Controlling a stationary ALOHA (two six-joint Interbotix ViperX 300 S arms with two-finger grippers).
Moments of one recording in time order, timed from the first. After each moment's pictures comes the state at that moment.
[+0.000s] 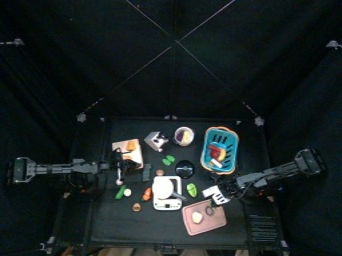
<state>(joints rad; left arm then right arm) 0.23 -0.67 1.27 0.16 -0.39 -0.31 0.31 -0.60 0.92 0.21 0.67 1.24</state>
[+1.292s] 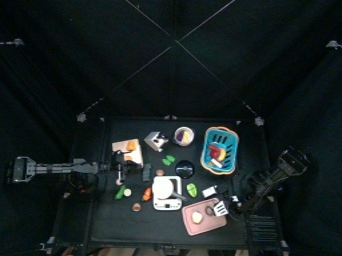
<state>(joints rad) 0.21 -0.67 1.24 0.23 -0.39 -0.31 0.75 -0.33 0.98 -0.51 0.72 2.26</state>
